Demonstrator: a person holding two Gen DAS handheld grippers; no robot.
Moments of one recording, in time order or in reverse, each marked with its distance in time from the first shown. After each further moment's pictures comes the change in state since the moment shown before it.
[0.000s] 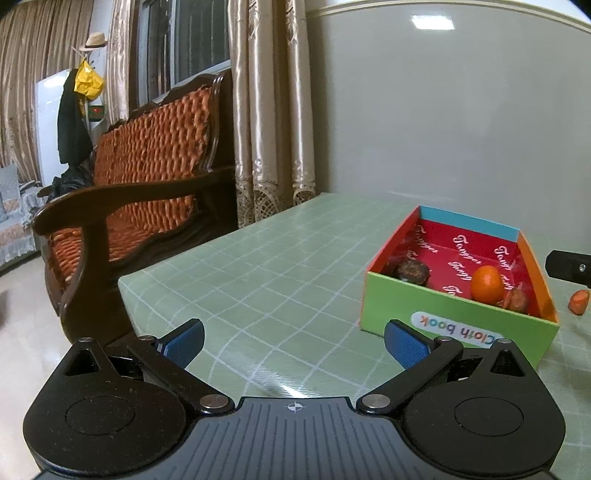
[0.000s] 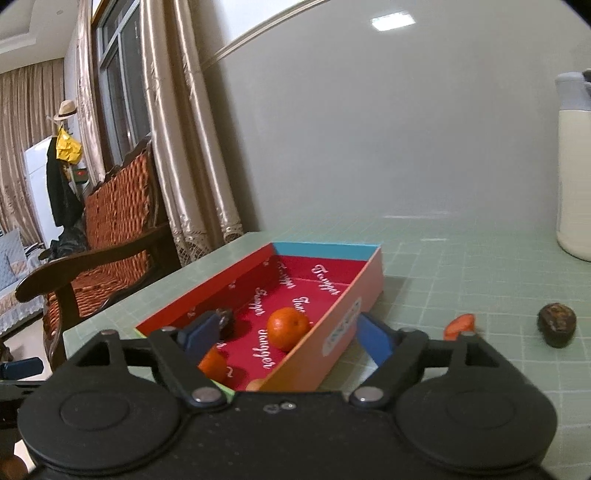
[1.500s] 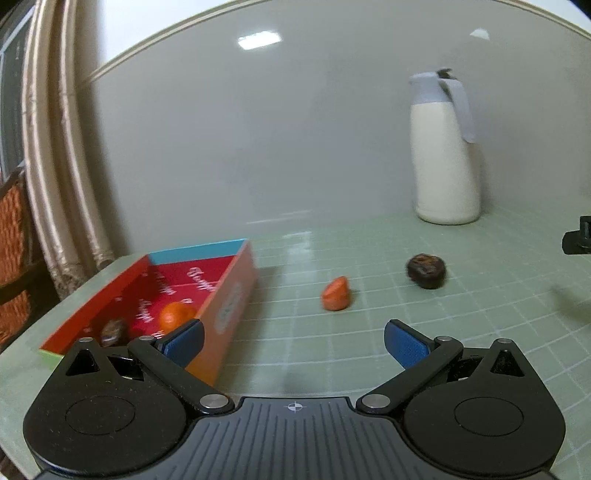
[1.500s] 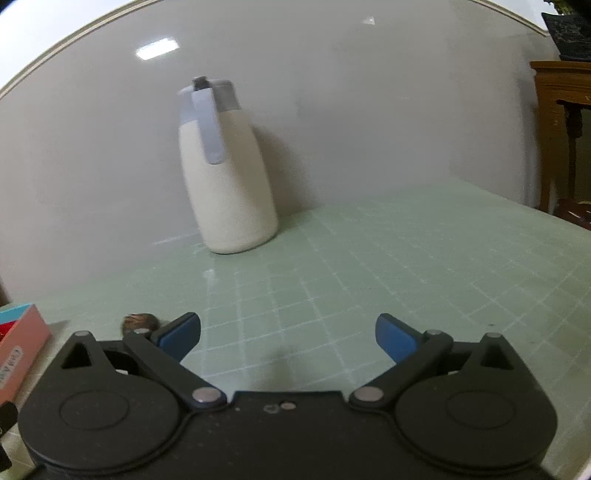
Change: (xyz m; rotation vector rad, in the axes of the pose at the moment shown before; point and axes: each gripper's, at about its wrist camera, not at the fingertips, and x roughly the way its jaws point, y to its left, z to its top) left arm -0.055 -0.227 -0.015 0.341 -0.119 -0.400; right arm -0.145 -0.197 -0.034 0.310 -0.099 -0.761
